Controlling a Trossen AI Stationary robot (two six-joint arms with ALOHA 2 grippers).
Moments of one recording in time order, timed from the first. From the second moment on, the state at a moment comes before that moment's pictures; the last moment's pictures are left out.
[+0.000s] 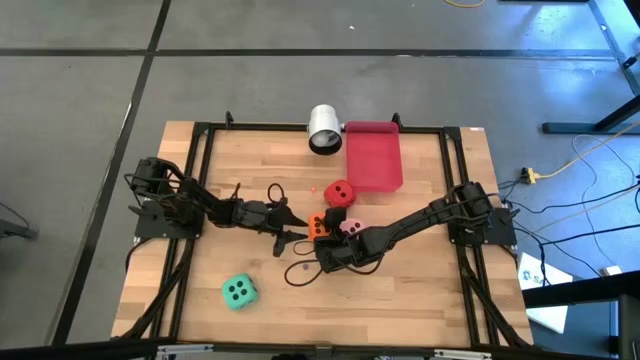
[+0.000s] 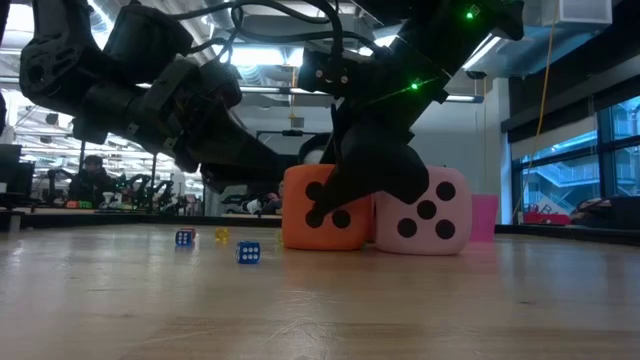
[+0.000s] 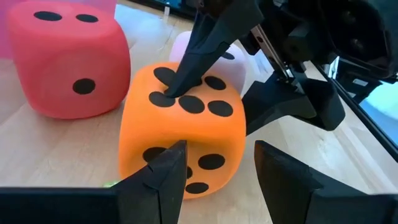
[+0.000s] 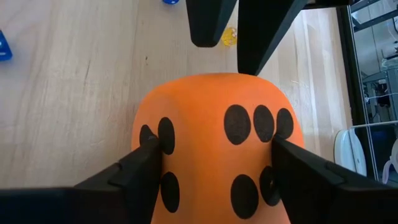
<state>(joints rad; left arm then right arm) -0.15 1.65 0.38 1.04 -0.03 -0.33 0.36 2.06 1.32 -0.39 0.65 -0.01</state>
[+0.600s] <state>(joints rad) -0.15 1.56 0.38 0.99 0.00 -0.29 0.36 2.06 1.32 -0.39 0.66 -0.01</state>
